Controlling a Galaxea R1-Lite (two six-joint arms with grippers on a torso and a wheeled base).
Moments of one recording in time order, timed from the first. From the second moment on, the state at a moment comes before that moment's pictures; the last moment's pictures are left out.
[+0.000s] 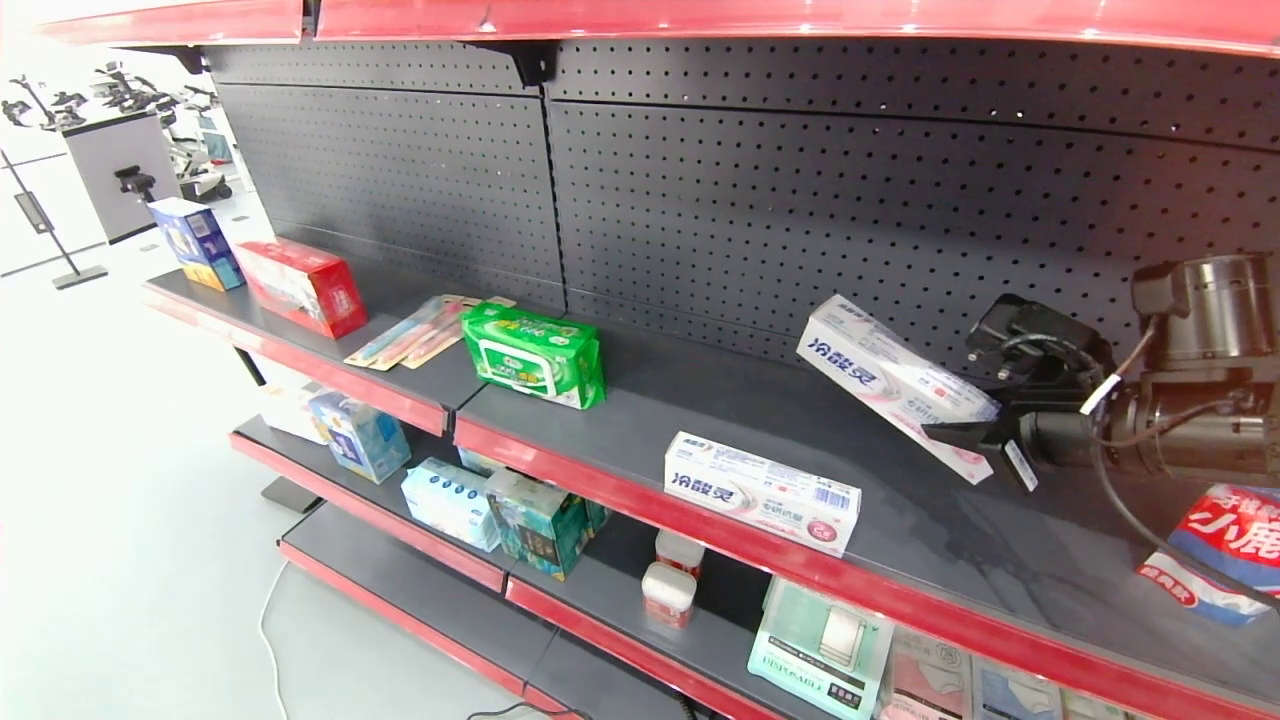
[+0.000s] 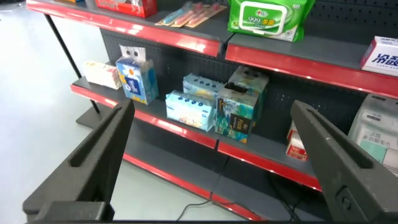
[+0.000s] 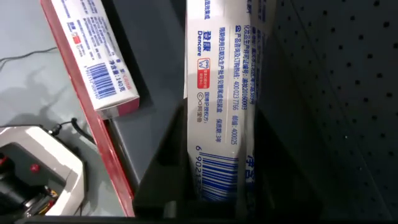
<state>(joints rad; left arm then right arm) 0.00 0.00 0.00 0.00 0.01 0.00 0.15 1.60 -0.85 -0.16 0.19 -0.61</state>
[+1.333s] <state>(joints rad) 0.00 0.00 0.00 0.00 0.01 0.00 0.13 1.85 -0.91 -0.31 0.19 -0.71</state>
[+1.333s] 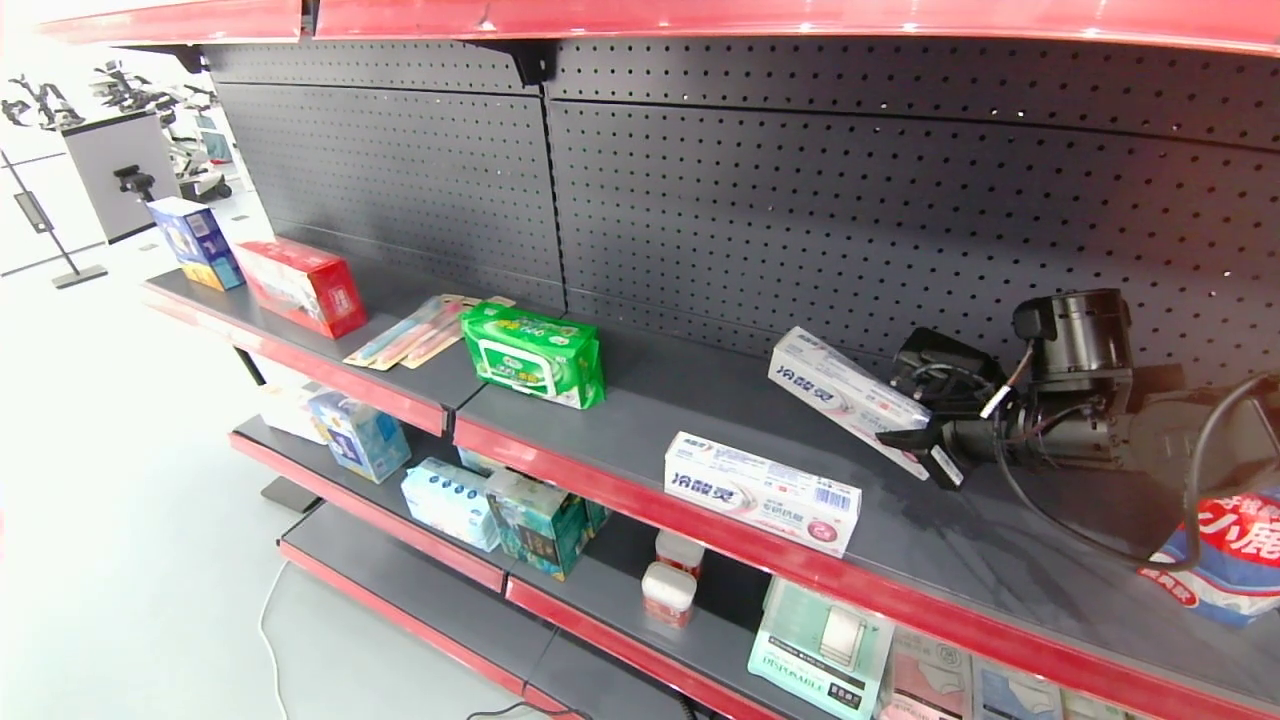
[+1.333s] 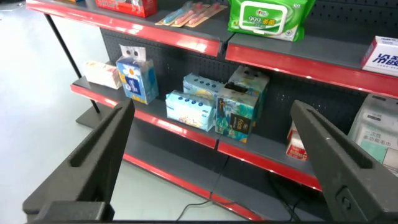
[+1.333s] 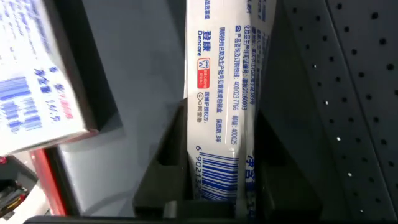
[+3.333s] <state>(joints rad) 0.00 0.00 0.00 0.00 0.01 0.00 0.14 2.03 -1.06 -0.27 0.22 -0.87</state>
